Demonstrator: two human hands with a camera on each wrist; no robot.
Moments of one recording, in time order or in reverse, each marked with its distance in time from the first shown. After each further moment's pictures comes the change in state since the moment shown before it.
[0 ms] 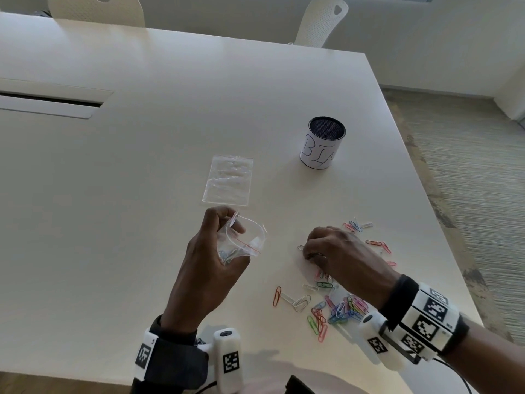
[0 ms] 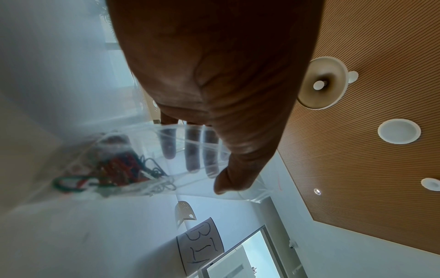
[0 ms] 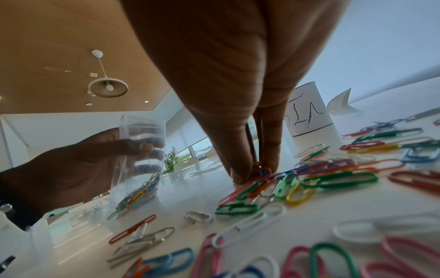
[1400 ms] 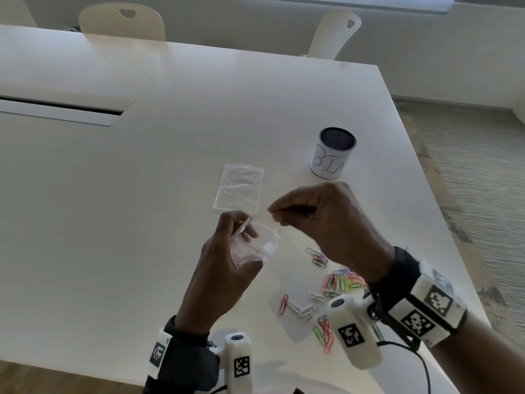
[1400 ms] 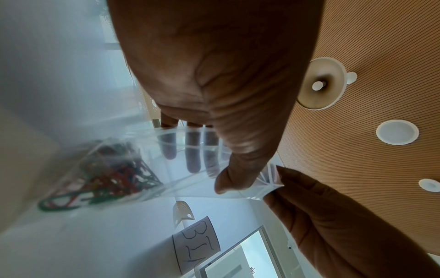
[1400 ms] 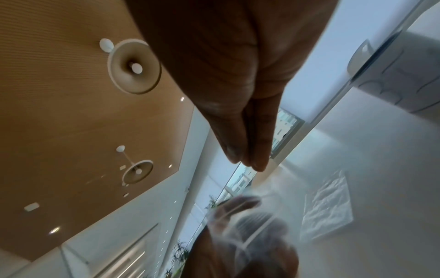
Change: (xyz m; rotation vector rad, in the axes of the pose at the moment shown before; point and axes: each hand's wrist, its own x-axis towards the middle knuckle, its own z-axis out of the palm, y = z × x) left_hand 0.002 0.004 0.004 0.023 0.010 0.010; right_hand 0.046 -0.077 -0.074 0.591 0.369 -0.027
